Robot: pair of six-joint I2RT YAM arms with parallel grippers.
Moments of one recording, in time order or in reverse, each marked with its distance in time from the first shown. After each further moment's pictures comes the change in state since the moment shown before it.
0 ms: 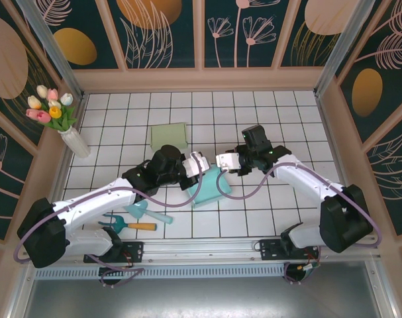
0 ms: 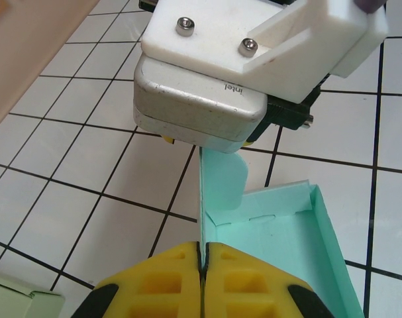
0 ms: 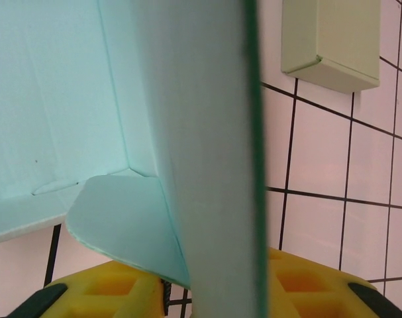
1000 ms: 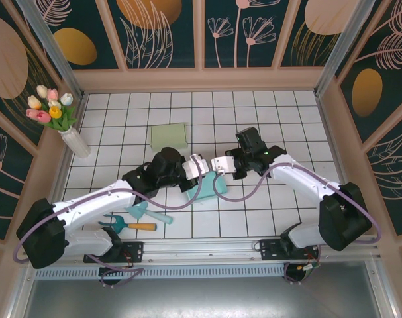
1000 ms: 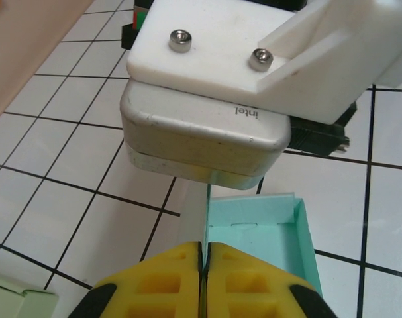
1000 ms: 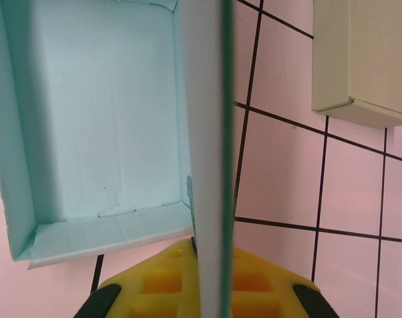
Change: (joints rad) left arm -0.008 -0.013 -0.029 0.023 -0.022 -0.008; right arm 0.057 0.018 0.018 -0.037 -0.051 0.053
